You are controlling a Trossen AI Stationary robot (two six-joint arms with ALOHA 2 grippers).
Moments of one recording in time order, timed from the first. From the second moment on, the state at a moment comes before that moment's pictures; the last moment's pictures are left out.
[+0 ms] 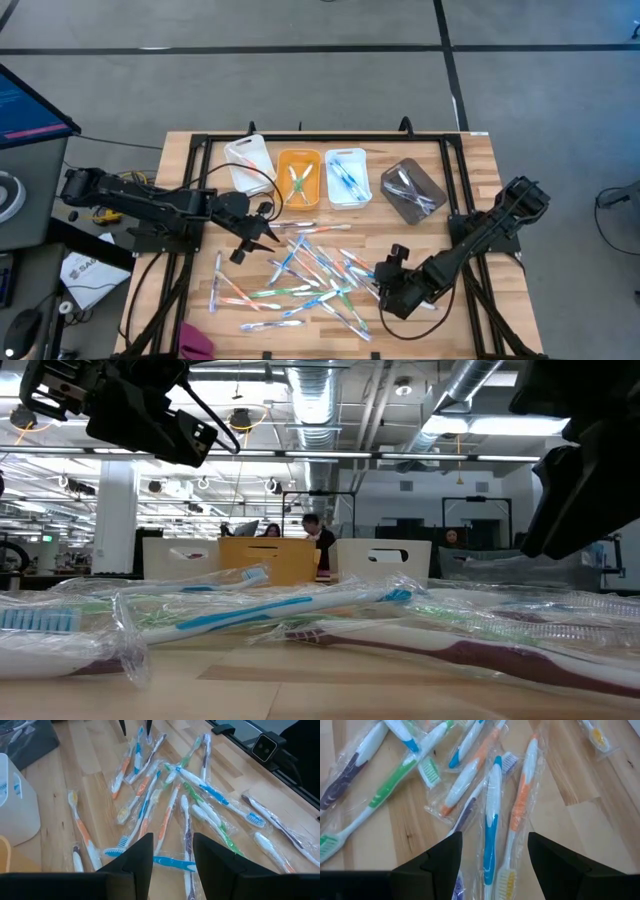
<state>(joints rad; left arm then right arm) -0.07 1.03 0.53 -0.10 0.26 0.26 0.71 1.64 0.89 -0.47 0.55 0.87</state>
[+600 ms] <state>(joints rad) -0.07 1.03 0.53 -0.10 0.26 0.26 0.70 1.64 0.83 -0.36 0.52 0.90</state>
